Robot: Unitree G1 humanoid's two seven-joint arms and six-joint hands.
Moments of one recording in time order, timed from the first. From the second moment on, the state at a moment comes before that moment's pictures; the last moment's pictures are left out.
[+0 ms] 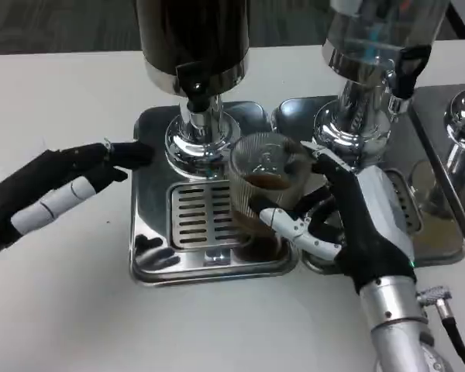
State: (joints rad) left arm -0.39 0.62 0.13 0.90 -0.15 -0.84 -0.85; right arm 0.00 -0.09 0.28 0.01 -0.52 -0.03 -0.25
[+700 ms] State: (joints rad) left arm -0.22 0.63 0.14 0.63 -0.23 -0.88 -0.89; right arm 0.18 -0.13 0.24 -0.29 -0.52 0.02 -0.14
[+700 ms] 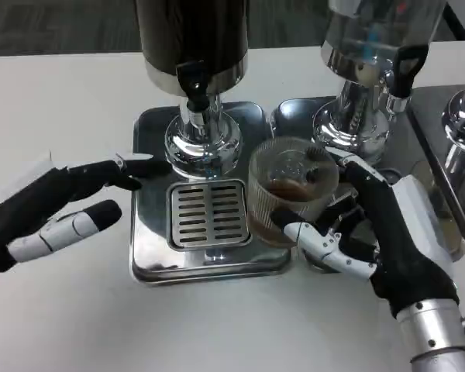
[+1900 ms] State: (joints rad) left arm -0.04 0.78 0.12 0.47 -0.06 -1.14 -0.71; right arm 0.32 -0.13 0.19 -0.47 -0.52 0.02 -0.02
